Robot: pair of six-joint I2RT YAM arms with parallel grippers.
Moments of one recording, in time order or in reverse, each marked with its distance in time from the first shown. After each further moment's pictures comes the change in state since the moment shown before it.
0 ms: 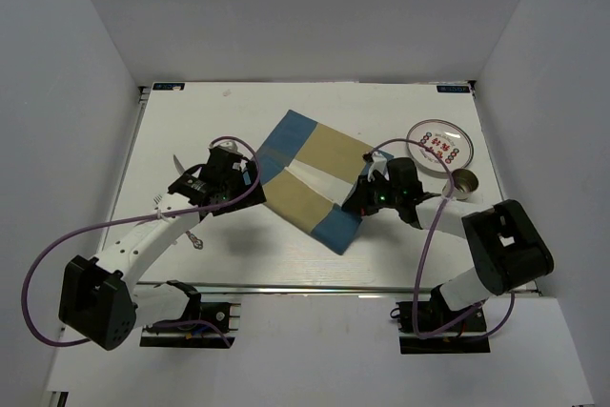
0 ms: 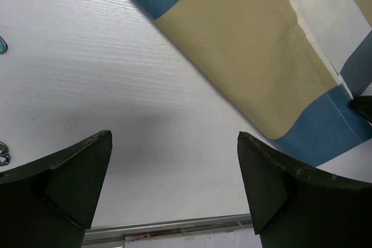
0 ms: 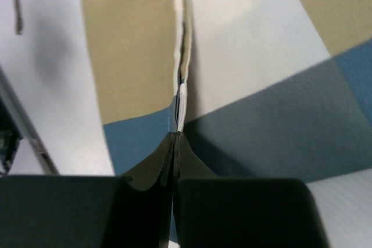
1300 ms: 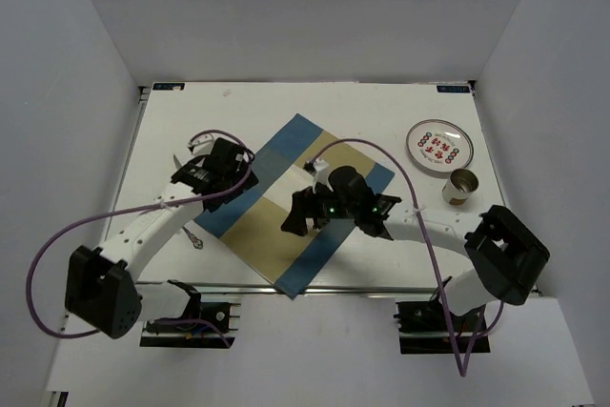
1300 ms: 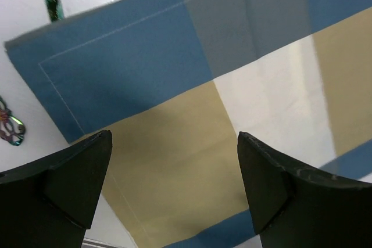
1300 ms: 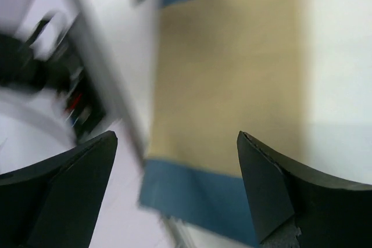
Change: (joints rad) left arm 0.005 0.010 0.090 -0.098 -0.285 -0.291; right arm 0.497 -0.053 0.151 -0.012 0.121 0.159
